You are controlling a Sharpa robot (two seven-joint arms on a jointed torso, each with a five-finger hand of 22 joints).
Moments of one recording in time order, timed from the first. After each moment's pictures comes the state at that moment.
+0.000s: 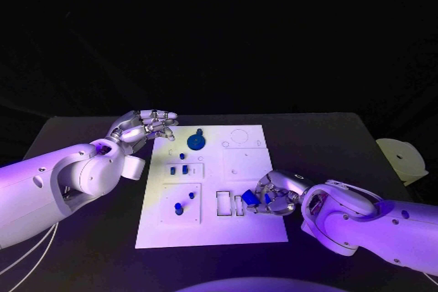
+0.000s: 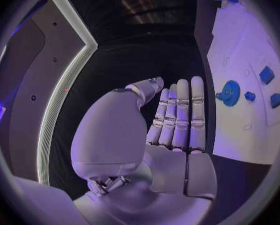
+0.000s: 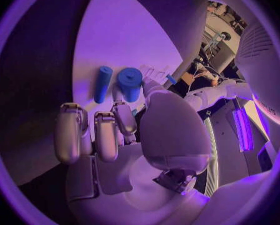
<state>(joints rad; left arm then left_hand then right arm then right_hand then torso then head) 1.13 -0.91 0.04 1.52 -0.10 -0.17 0.32 1.39 -0.21 0.57 0.02 0.16 0.88 0.19 0.34 0.20 1.00 0.12 0.44 0.08 0.93 0.06 0.94 0.30 0.17 0.88 0.15 0.80 0.55 1.02 -1.03 -0.14 1.88 -1.38 -0.42 -0.36 1.24 -0.15 0.18 0.28 0.23 0.98 0.09 0.35 0.65 1.39 0.00 1.25 1.24 1.47 -0.05 1.50 1.31 0.07 1.47 0.06 1.35 1.31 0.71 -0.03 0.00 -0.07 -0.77</state>
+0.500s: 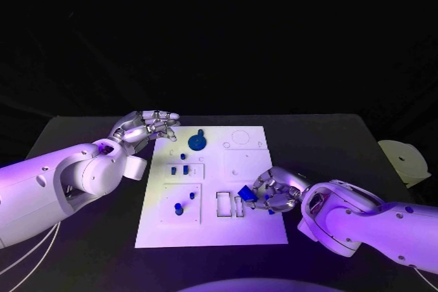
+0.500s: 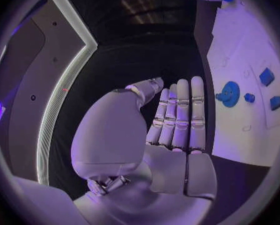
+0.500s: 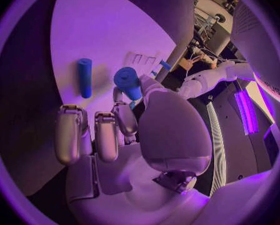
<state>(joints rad) 1.13 -0.91 0.04 1.51 -0.10 -0.17 0.31 1.38 -0.20 0.57 0.02 0.16 0.88 0.19 0.34 0.20 1.00 0.12 0.44 0.08 0.93 0.06 0.94 0.30 0.17 0.88 0.15 0.80 0.55 1.04 -1.03 -0.14 1.91 -1.22 -0.49 -0.35 1.26 -0.15 0.22 0.28 0.23 0.98 0.09 0.35 0.66 1.40 -0.01 1.26 1.24 1.46 -0.06 1.51 1.31 0.05 1.47 0.05 1.37 1.31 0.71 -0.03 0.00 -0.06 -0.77</state>
